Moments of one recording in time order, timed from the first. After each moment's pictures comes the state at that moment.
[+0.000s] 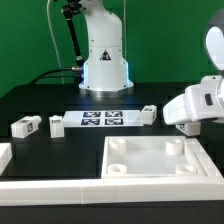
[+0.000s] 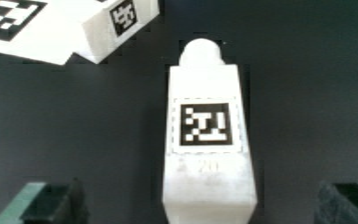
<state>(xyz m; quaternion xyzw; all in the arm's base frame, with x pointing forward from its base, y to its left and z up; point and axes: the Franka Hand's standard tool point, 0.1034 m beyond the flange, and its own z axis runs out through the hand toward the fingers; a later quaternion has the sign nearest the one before) 0.429 0.190 0.026 0.88 0.11 -0.45 0.07</state>
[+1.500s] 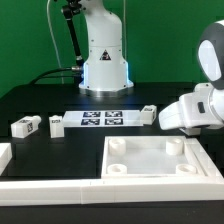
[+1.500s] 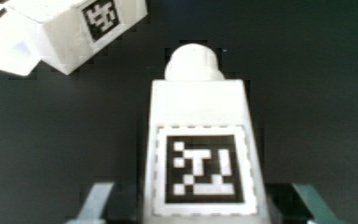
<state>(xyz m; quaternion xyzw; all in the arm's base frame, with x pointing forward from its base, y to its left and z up) 0.406 0.183 0.015 0.87 0.13 -0.46 0.07</state>
